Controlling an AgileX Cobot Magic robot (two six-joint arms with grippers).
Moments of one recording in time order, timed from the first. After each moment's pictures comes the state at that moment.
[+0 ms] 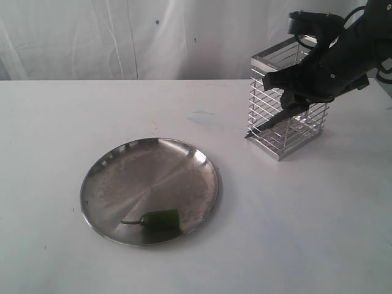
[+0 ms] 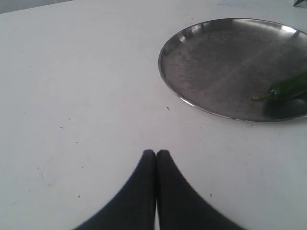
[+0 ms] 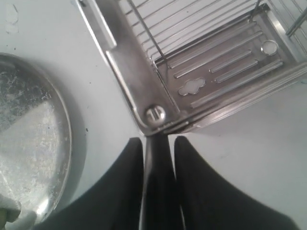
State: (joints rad) left arm -0.04 0.00 0.02 -0.29 0.44 0.36; right arm 0.19 1.70 -1.32 0.25 0.70 -0.16
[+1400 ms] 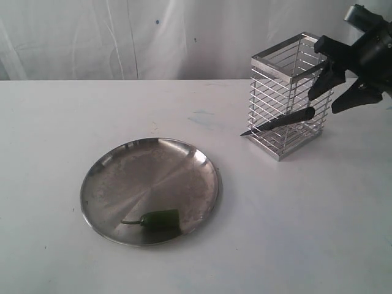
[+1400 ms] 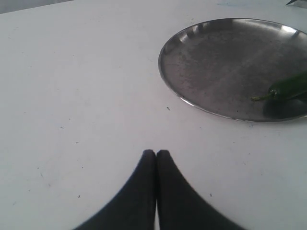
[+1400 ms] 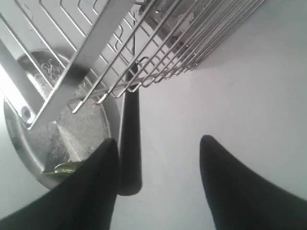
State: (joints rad) left arm -0.04 0.00 0.02 -0.29 0.44 0.36; right arm -0.10 1.84 -1.59 0.54 1.21 -0.12
